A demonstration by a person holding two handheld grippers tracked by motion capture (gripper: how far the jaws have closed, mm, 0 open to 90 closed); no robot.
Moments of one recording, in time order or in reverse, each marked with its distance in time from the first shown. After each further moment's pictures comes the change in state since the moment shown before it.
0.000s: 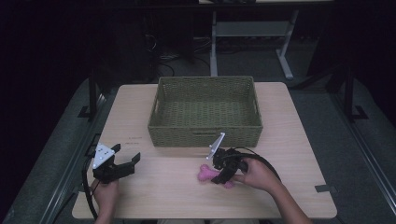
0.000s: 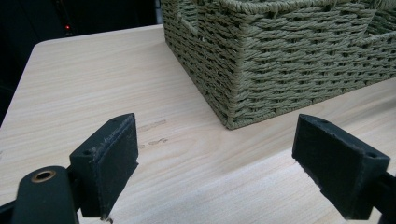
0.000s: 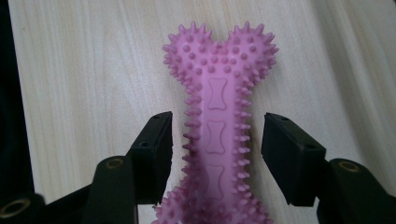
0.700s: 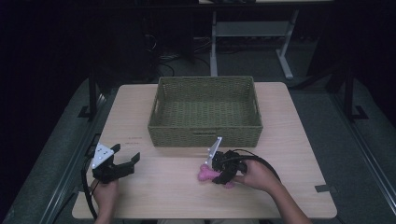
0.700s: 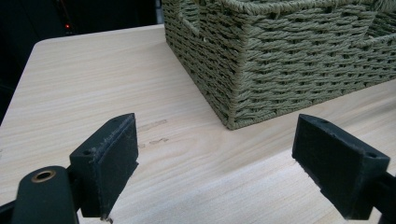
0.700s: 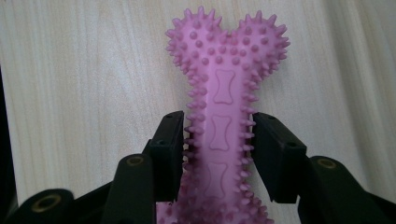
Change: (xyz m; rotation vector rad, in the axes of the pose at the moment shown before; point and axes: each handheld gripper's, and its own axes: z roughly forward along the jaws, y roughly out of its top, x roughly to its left) left arm 0.001 0.000 0.000 -0.005 -0.002 -0.015; right arm 0.007 0.001 0.005 0.041 -0.045 -0.069
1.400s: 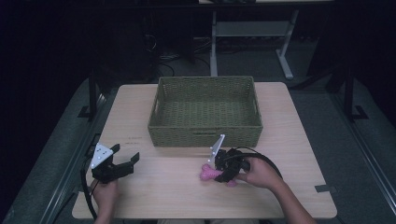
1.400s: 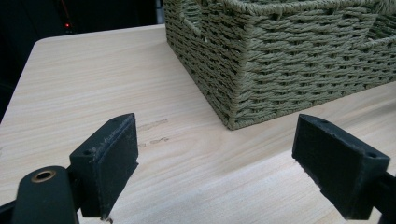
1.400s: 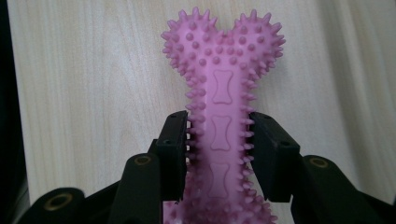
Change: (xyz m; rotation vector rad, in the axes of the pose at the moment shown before) left arm 0.001 -0.001 0.000 -0.001 -0.001 -0.007; right arm -0.006 -0.005 -0.009 -0.004 0.026 -0.008
